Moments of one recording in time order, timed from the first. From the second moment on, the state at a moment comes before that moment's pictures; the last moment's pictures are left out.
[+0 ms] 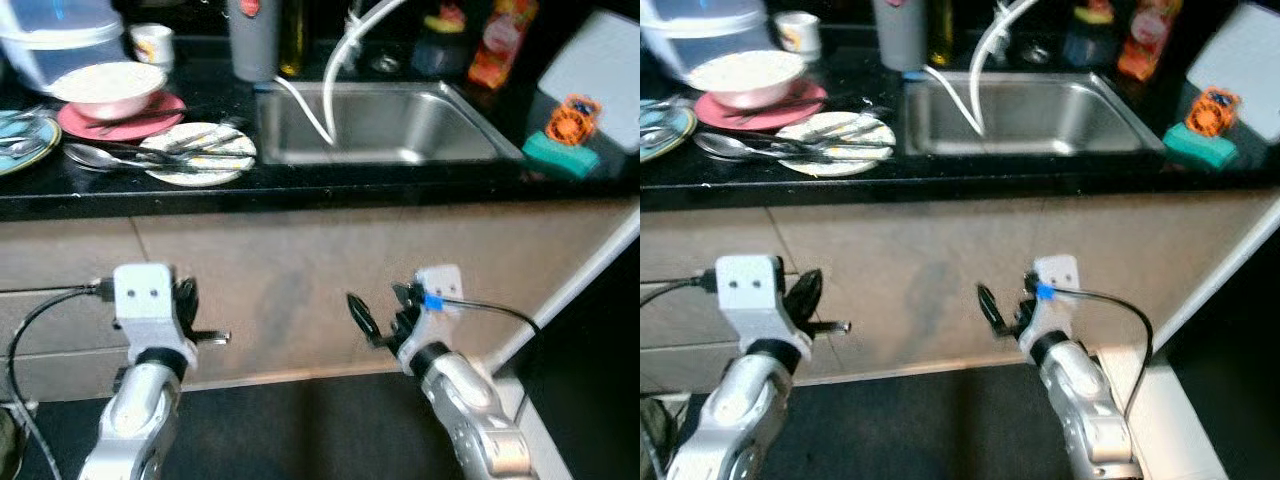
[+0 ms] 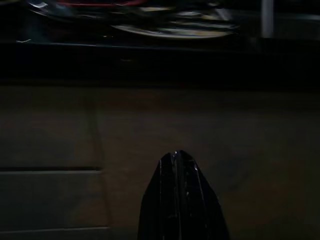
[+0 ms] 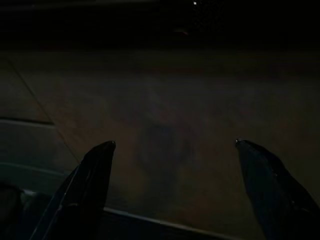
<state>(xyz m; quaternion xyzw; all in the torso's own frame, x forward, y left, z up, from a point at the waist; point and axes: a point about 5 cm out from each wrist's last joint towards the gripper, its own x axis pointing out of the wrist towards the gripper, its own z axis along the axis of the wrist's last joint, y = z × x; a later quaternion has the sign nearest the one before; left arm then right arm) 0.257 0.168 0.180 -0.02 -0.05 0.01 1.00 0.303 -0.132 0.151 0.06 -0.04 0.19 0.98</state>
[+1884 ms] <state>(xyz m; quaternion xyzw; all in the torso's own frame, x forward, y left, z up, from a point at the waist) 0.261 0.132 0.230 0.00 -0.09 -0.09 0.99 0.319 -0.142 0.221 0.07 -0.15 0.20 0.97</state>
